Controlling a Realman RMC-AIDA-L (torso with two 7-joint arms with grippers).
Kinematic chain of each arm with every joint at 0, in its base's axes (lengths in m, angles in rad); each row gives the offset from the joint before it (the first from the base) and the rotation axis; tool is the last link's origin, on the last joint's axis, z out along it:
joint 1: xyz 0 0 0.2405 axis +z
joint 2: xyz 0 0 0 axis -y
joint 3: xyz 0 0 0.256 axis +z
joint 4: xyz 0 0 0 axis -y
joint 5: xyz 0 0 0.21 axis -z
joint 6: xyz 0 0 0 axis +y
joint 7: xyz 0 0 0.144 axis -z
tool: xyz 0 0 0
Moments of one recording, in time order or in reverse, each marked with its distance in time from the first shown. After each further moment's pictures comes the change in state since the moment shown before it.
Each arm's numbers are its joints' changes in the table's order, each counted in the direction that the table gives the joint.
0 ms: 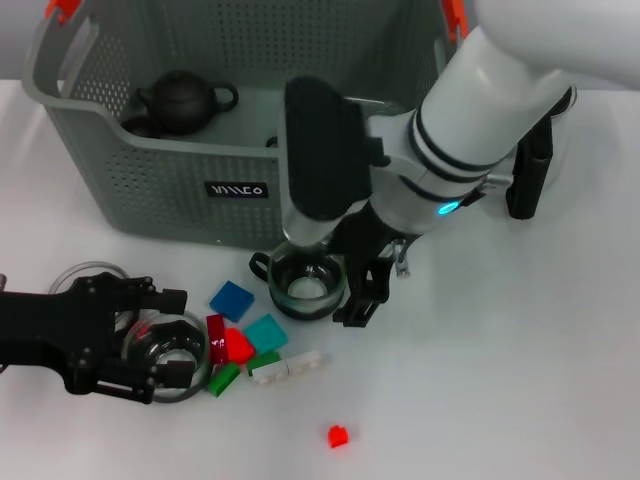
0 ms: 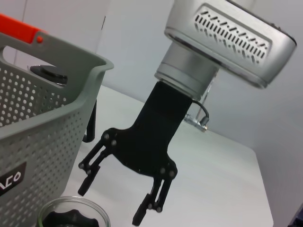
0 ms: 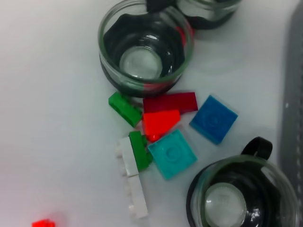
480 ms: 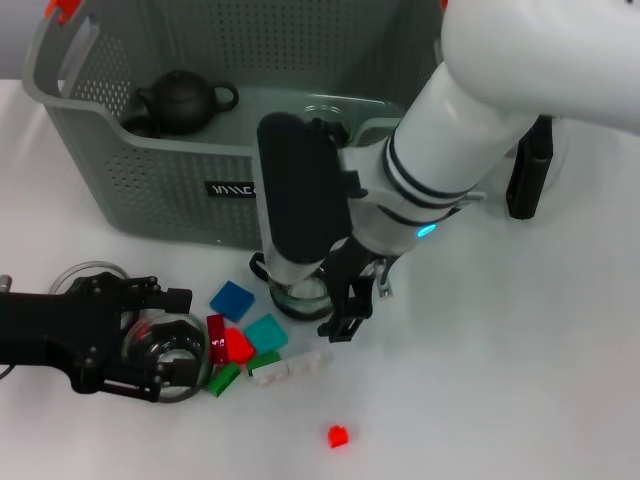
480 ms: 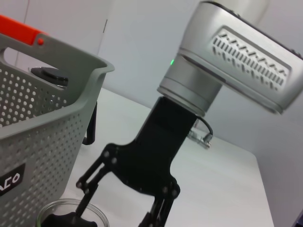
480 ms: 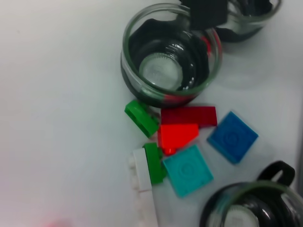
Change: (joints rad) left arm 0.003 0.011 -0.002 -0.001 0.008 -0.006 0.009; right arm 0.005 -0.006 -0.113 -0.005 -0.048 0.074 0.024
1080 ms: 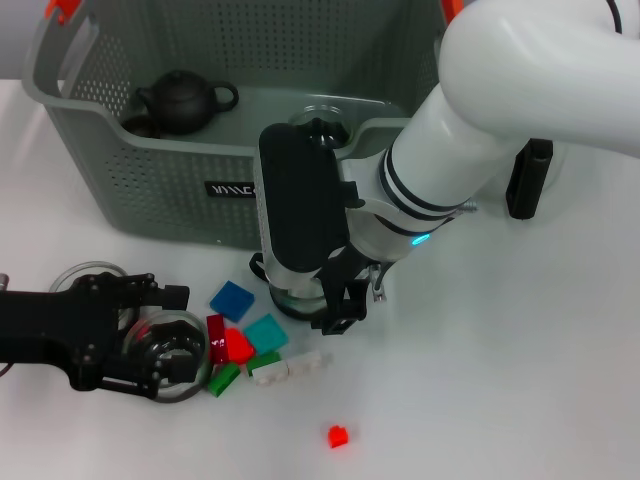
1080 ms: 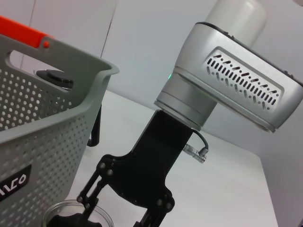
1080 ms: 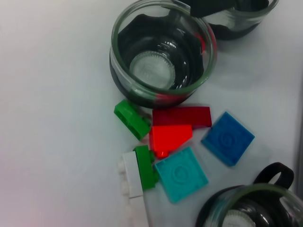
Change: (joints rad) left arm 0.002 0.000 -0.010 0.000 0.000 -0.003 -0.005; right arm -0.003 -0.004 -0.044 -0.055 -0.031 0.094 0.005
